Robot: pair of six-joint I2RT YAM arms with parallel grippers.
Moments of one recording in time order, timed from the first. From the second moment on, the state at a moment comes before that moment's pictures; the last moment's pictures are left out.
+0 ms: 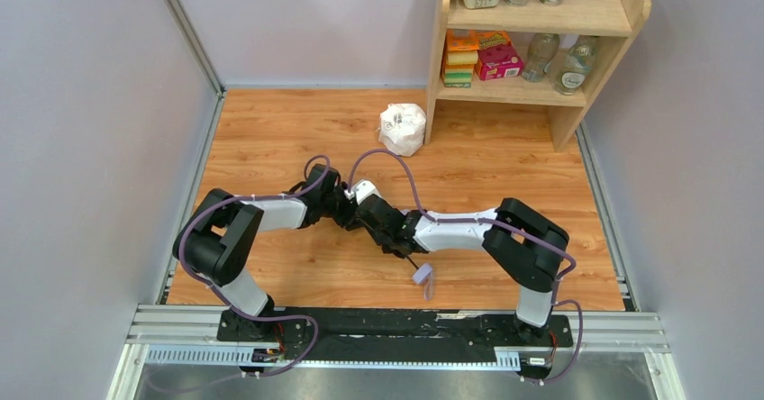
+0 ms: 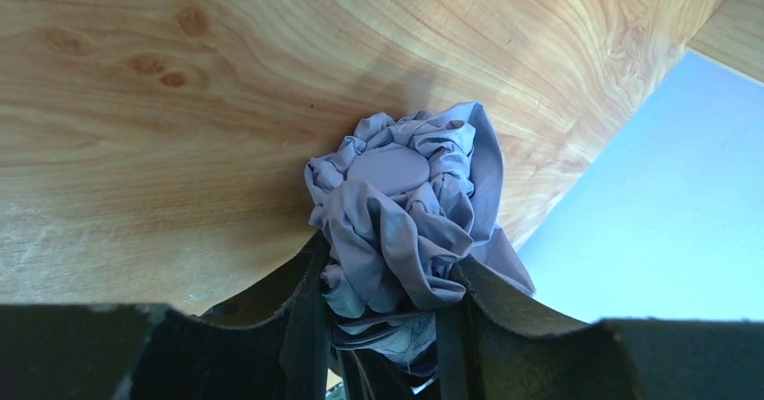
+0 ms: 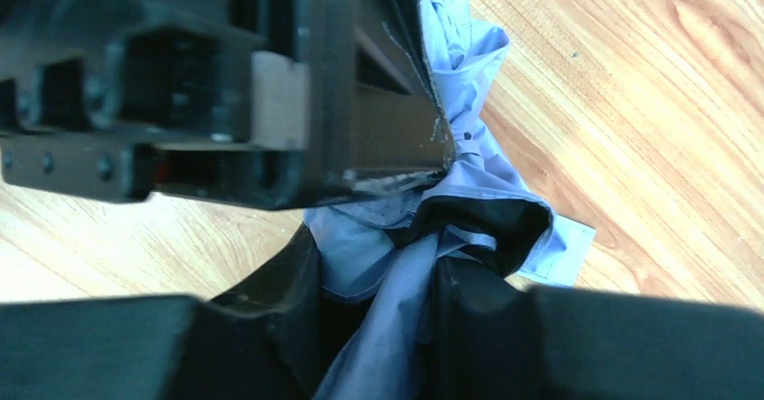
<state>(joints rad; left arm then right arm) -0.48 1.66 0.66 0.08 0.35 -1.28 1.06 1.85 1.04 -0.09 0.37 0.19</state>
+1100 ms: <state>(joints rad) -0.25 0.90 0.71 -0.27 0.52 -0.81 0.82 1.62 0.70 0.33 -0.26 0.33</state>
